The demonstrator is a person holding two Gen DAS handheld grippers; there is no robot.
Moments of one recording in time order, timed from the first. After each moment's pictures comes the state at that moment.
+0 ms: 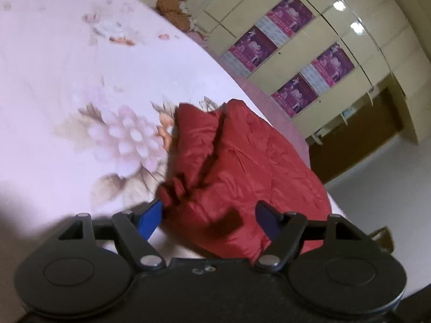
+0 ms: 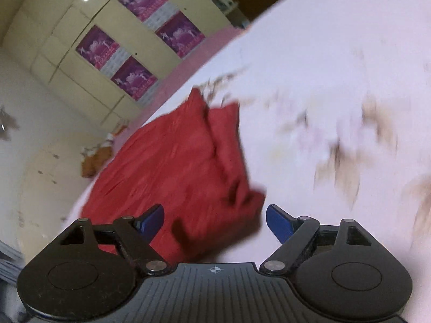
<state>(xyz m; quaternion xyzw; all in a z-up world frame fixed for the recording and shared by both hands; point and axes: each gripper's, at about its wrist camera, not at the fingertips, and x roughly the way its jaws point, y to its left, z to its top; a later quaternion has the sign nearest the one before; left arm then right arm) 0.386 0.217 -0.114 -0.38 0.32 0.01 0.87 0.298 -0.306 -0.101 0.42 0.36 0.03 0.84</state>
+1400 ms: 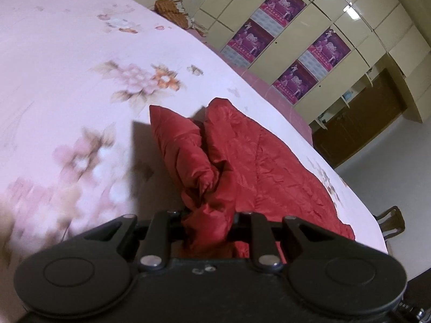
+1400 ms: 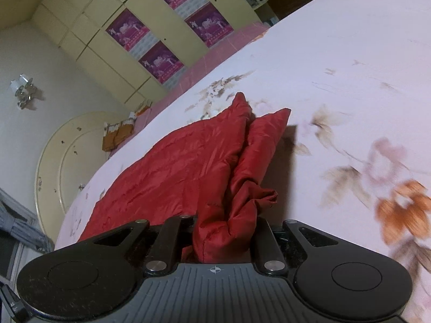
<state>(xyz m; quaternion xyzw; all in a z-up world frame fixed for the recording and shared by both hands) 0.261 0.143 -0.092 -0.33 0.34 0.03 0.88 0.191 -0.352 -0.066 0.35 0.36 0.08 0.86</state>
